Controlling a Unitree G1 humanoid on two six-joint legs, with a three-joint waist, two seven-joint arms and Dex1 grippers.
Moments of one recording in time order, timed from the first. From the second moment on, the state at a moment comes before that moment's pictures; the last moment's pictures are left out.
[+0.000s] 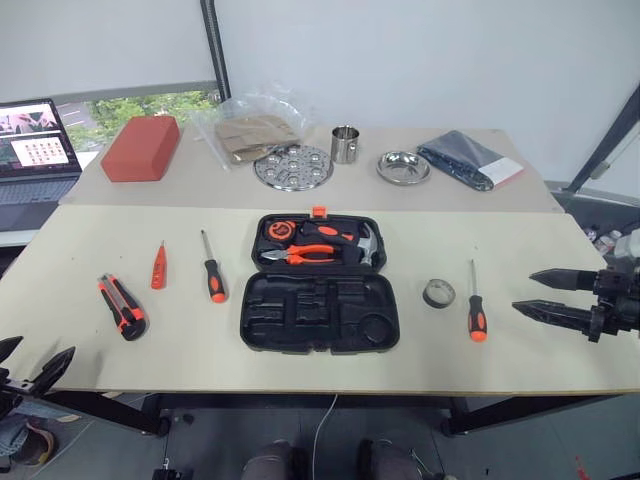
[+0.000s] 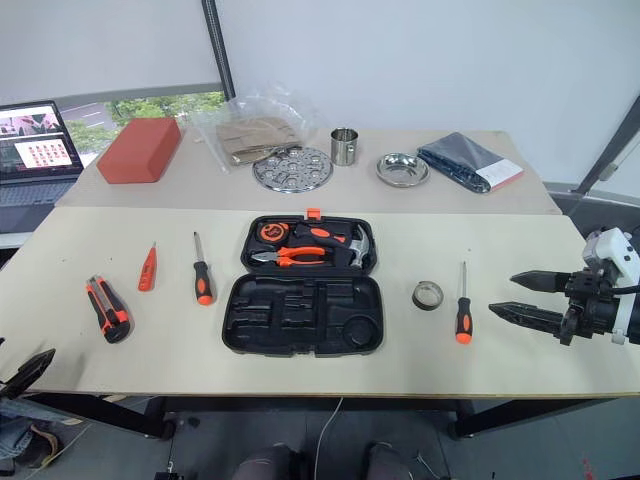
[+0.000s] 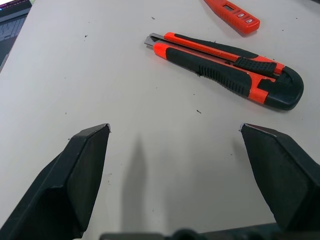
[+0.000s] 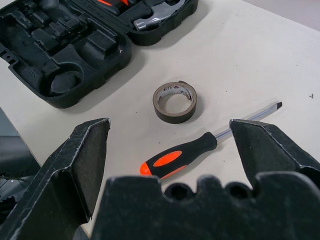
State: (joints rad) left arm 0.38 0.75 0.81 0.03 -0.43 0.24 -0.81; right arm -0.13 -1.11 -0.41 0.10 0.58 0.53 1.28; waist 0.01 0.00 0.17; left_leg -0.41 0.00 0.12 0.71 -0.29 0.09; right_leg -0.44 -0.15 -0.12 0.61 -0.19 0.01
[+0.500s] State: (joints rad) left arm 0.10 0.82 0.68 -0.32 -0.57 0.74 -0.57; right arm -0.23 -1.08 -0.40 -0.13 0.66 0.64 1.18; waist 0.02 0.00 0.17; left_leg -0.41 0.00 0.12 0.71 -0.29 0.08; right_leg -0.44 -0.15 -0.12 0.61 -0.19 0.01
